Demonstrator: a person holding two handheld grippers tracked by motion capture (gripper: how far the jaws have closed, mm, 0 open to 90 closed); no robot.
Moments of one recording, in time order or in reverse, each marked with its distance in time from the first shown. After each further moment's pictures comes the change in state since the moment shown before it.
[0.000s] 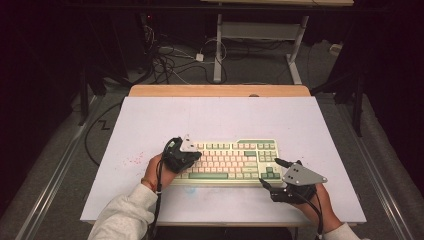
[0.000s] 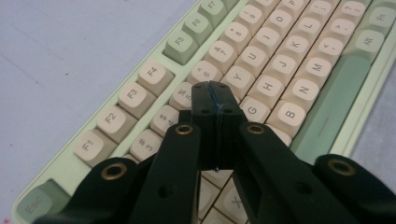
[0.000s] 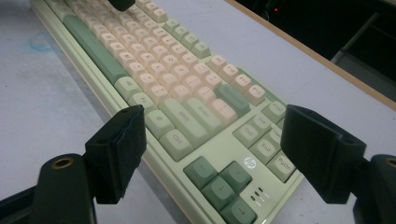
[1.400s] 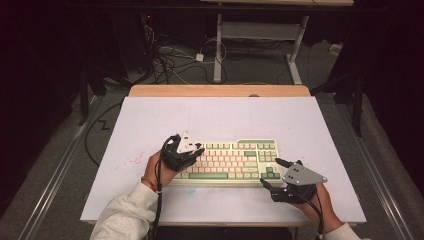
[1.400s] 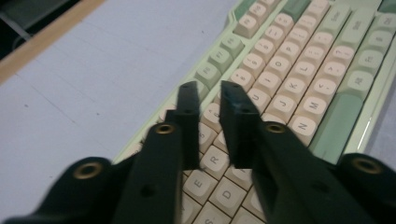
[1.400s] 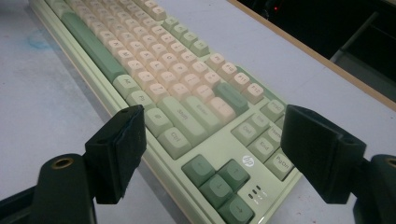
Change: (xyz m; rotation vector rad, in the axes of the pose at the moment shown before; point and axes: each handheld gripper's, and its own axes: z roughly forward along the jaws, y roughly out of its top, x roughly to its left) left arm -0.004 0.003 -0.022 -0.169 0.076 0.054; right arm -0.001 0.000 -0.001 0.007 -0.006 -0.003
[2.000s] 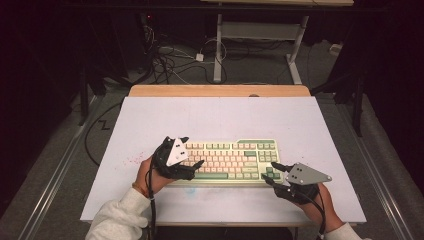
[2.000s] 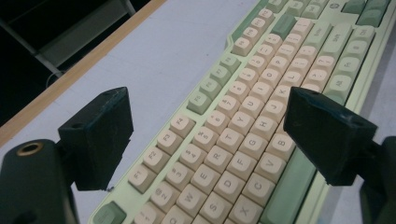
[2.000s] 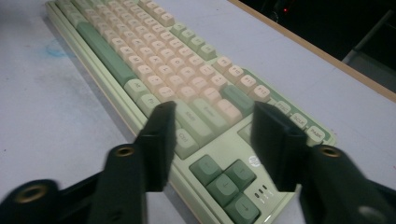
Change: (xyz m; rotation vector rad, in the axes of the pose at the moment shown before) left arm -0.011 -0.016 -0.027 -0.077 0.077 0.072; right arm -0.004 -0.001 -0.005 -0.012 0.055 0.026
